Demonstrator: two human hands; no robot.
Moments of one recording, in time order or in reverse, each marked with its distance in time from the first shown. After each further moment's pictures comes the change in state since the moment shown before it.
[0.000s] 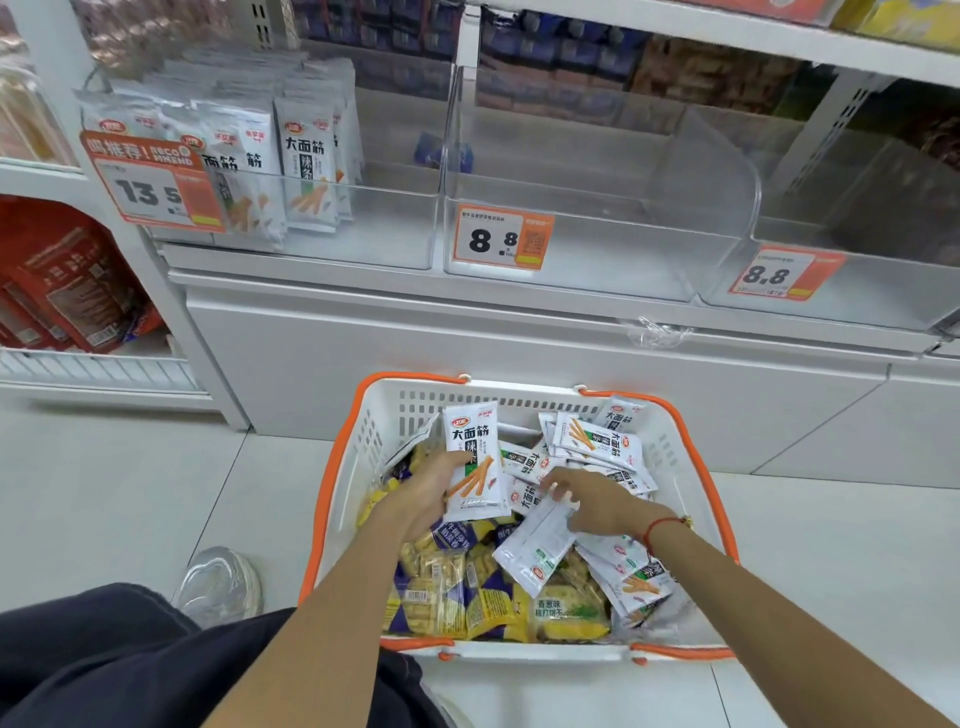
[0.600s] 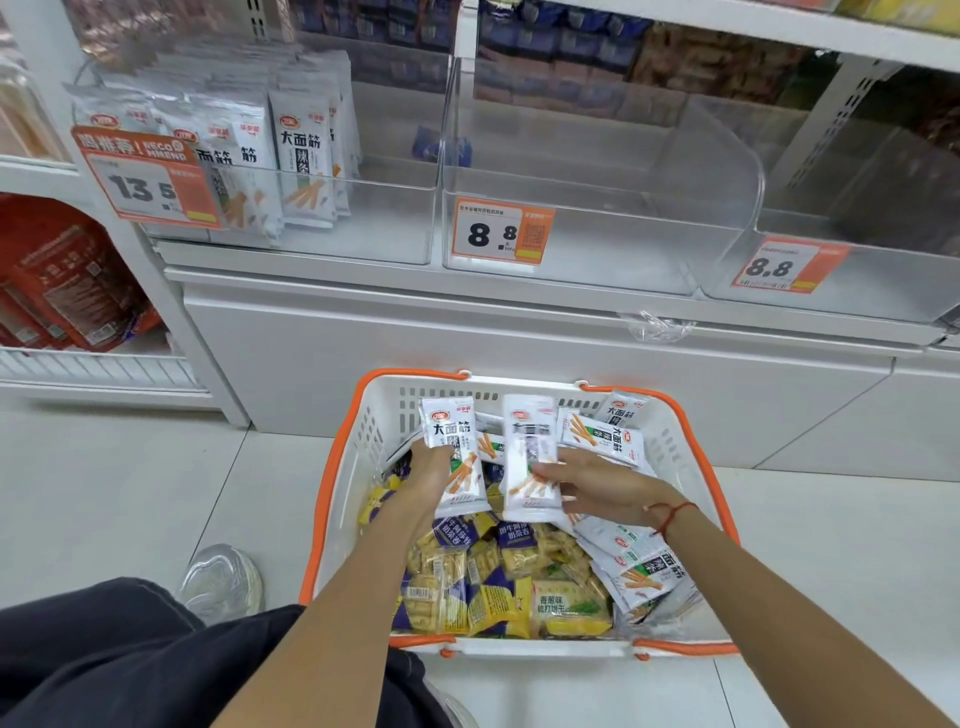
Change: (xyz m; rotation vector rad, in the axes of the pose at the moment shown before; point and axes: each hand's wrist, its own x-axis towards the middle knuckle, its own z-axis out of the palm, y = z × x) left_hand 0.004 0.001 0.004 0.124 0.253 0.092; right_hand -0.001 -0.012 -0.011 0.982 -0.210 -0.037
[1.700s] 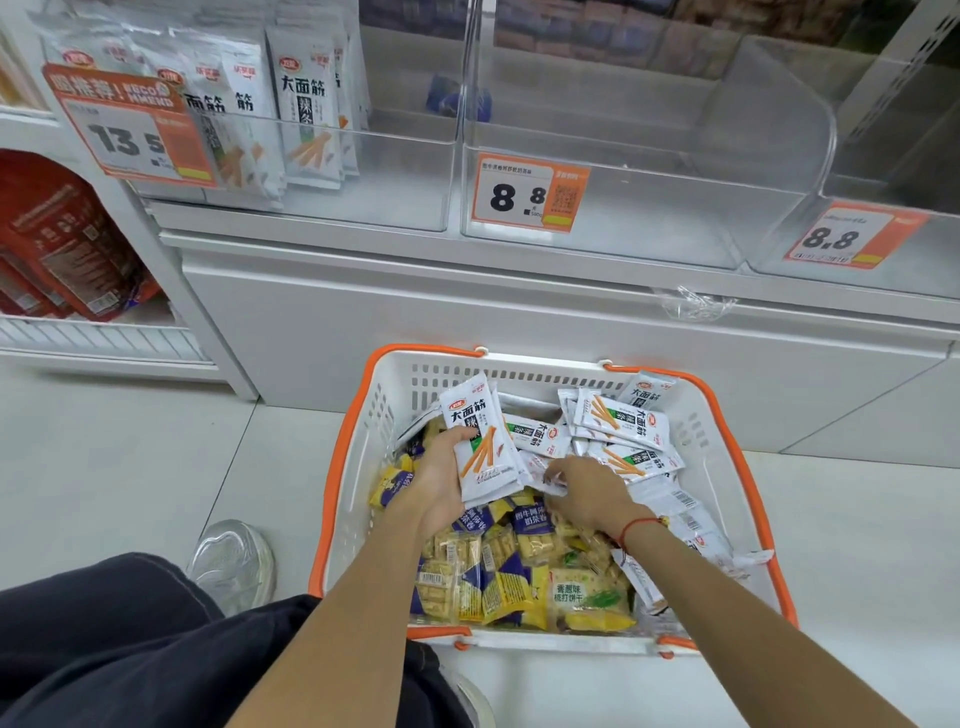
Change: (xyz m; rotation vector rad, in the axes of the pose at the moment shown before) left_hand 0.014 -0.021 -0.006 -0.399 -0.205 -0.195; right_hand 0.042 0.032 0.024 -1.130 0.388 0.094
